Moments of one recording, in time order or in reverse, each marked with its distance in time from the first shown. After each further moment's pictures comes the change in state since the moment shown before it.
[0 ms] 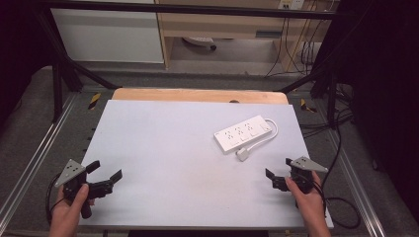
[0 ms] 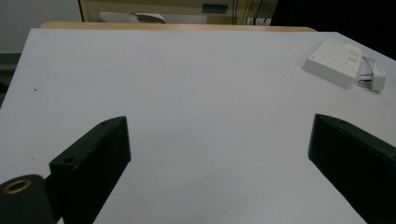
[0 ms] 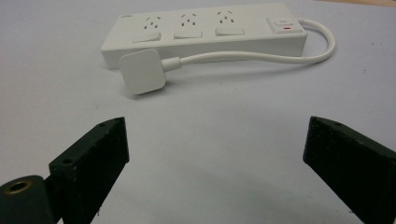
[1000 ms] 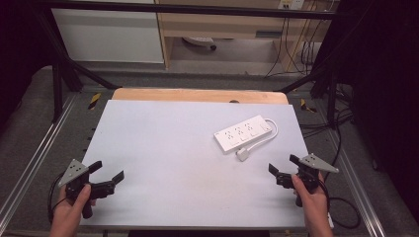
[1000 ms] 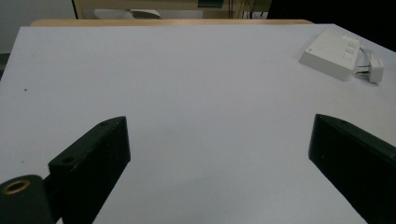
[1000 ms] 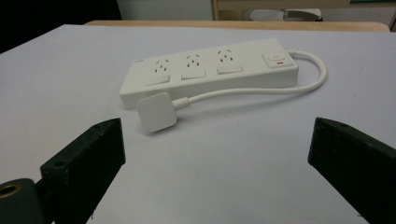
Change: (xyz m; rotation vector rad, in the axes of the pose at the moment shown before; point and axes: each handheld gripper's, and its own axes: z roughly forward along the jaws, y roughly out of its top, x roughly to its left) left arm -0.002 -0.001 0.003 0.025 -0.011 0.031; right arm -0.001 0.016 -0.018 -0.114 0.021 0.087
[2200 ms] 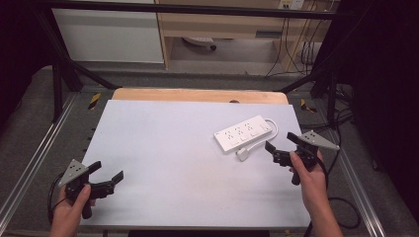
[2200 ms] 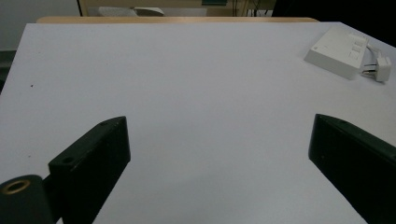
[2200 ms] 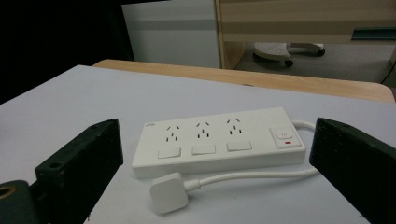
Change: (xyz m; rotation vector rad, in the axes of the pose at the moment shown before) left arm 0.001 -0.001 0.000 0.003 0.014 -0.004; right arm 0.009 0.066 0.017 -0.081 0.024 -0.018
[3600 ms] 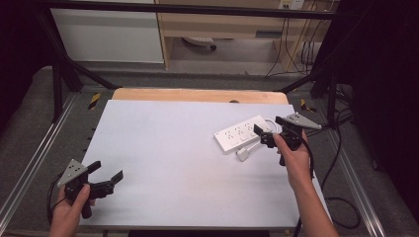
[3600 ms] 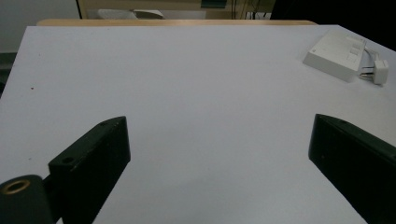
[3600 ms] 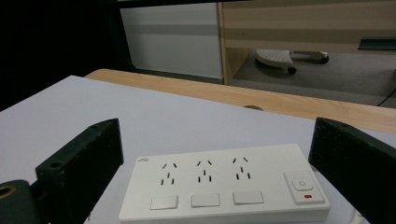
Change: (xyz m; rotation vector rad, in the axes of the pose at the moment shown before) left arm 0.000 0.000 -0.001 -0.012 -0.005 -0.007; right arm 0.001 0.026 0.056 -0.007 0.004 -0.017
